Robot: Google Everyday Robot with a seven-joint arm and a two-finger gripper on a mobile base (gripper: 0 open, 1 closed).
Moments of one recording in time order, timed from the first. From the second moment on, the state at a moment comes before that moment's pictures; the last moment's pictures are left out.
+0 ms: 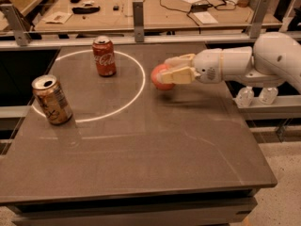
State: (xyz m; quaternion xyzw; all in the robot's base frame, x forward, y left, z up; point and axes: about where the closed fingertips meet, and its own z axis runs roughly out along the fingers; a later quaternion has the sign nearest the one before) arm 0.628 -0.071 0.894 -0.44 0.67 0.35 0.48
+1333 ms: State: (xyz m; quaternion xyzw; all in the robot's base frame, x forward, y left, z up) arm 0.669 0.028 0.889 -0.45 0.61 0.45 0.48
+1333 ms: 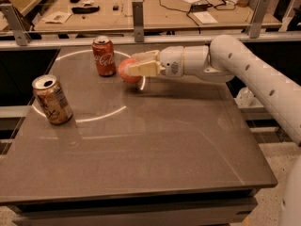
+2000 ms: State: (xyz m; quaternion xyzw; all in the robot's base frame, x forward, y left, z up) arm 0.672 0.049 0.882 -0.45 0.60 0.46 0.48
